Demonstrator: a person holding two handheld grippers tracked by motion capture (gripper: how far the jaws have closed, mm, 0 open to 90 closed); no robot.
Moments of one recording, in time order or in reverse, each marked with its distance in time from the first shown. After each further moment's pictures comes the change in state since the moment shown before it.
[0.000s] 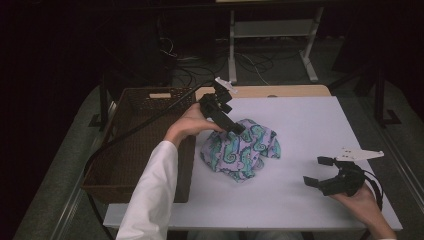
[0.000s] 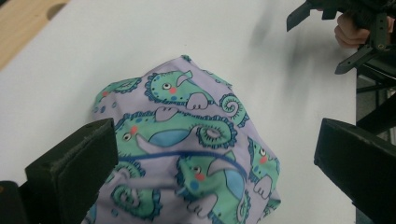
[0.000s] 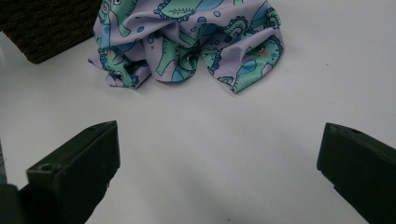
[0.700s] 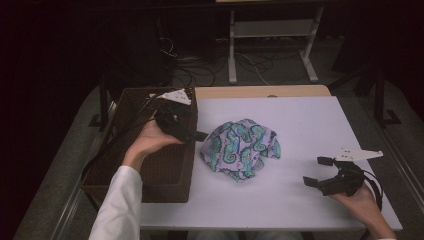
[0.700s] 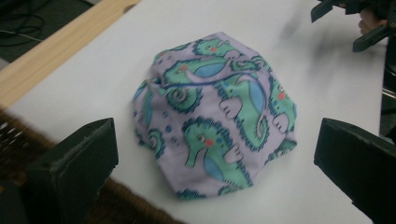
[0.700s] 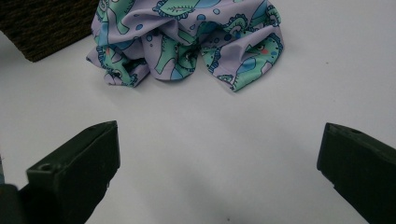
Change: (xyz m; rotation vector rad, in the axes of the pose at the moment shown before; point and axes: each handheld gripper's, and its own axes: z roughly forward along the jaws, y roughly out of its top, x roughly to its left) left arm -0.013 -0.090 -0.078 -0.135 0.179 -0.045; right arm 0.000 0.000 0.001 0.009 -0.003 -0.002
